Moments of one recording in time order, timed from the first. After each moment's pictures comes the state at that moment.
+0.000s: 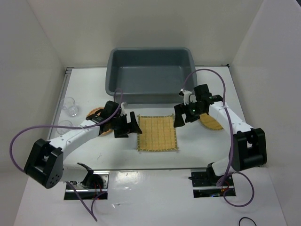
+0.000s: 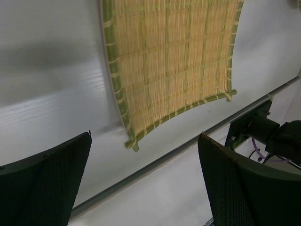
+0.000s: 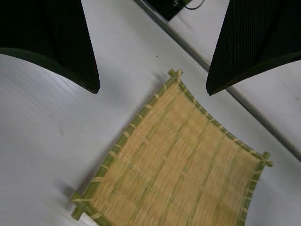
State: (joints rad) left arm -0.45 1.27 0.78 -0.44 0.38 -0.69; right arm 0.21 1.42 1.06 -0.77 -0.50 -0.19
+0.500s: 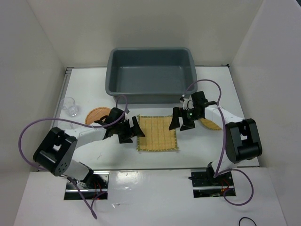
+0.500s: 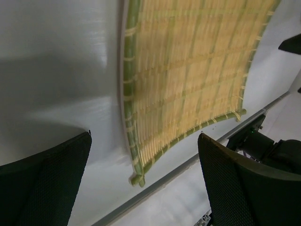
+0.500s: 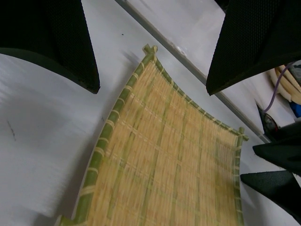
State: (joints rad) left arm -0.49 1.43 0.63 -0.12 0.40 -0.85; right arm 0.20 1.55 0.92 -0.56 -0.65 0.13
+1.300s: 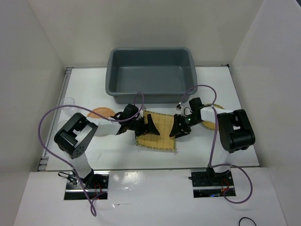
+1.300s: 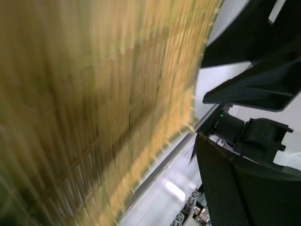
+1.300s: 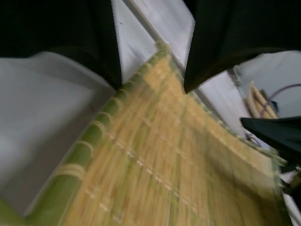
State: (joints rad) left arm -0.61 1.75 0.79 0.15 0.57 -0.93; right arm 0.21 1.70 0.83 -0.45 -0.84 0.11
